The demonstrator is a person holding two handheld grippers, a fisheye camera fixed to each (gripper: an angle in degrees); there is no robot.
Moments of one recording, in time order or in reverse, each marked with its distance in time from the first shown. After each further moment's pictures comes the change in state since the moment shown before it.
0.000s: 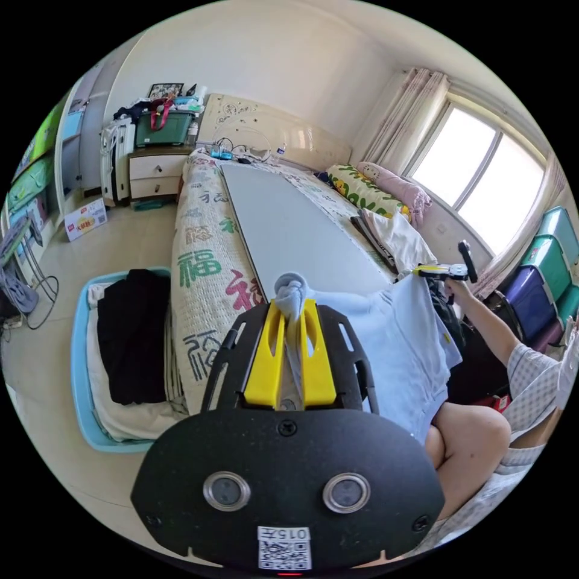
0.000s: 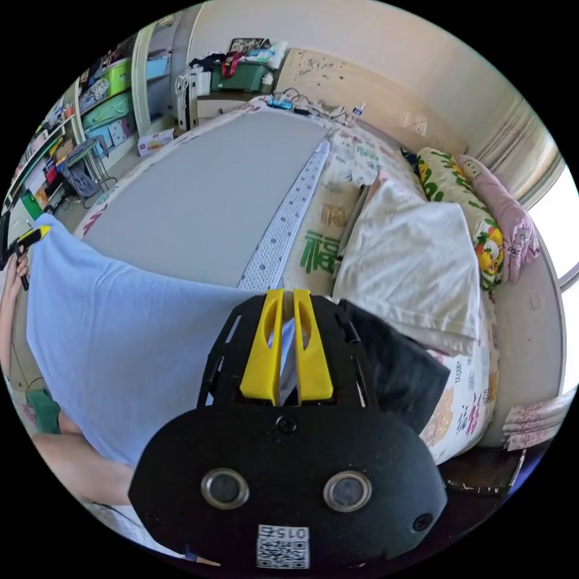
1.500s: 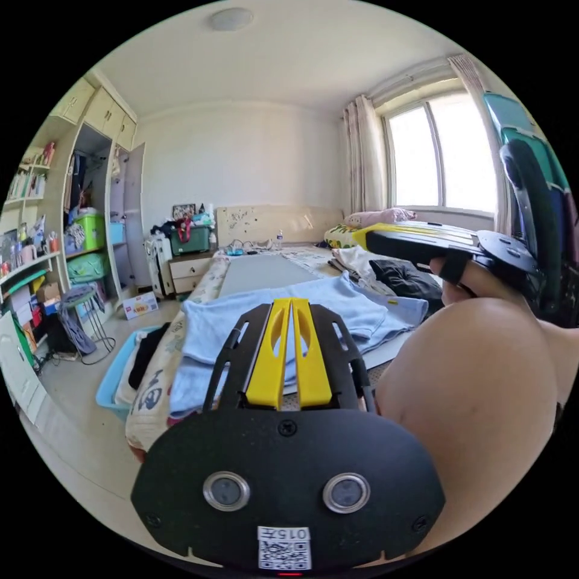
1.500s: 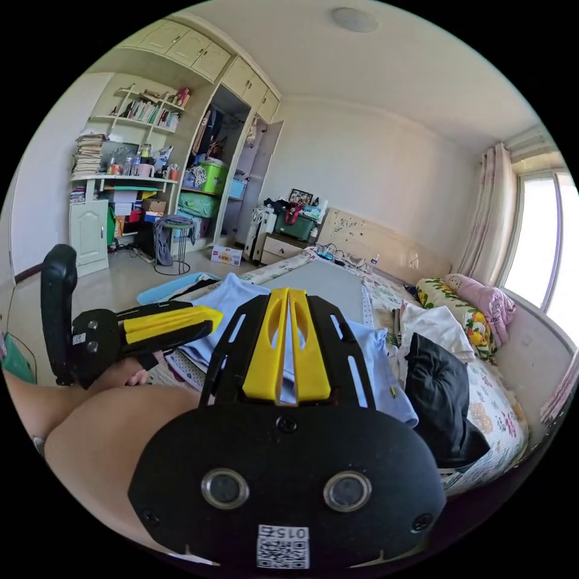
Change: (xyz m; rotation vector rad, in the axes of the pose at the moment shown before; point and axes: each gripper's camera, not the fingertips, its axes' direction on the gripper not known) left arm 0.312 0.350 0.052 0.408 -0.190 0.157; right arm -0.054 0.348 -0.474 0.725 -0.052 -0.090
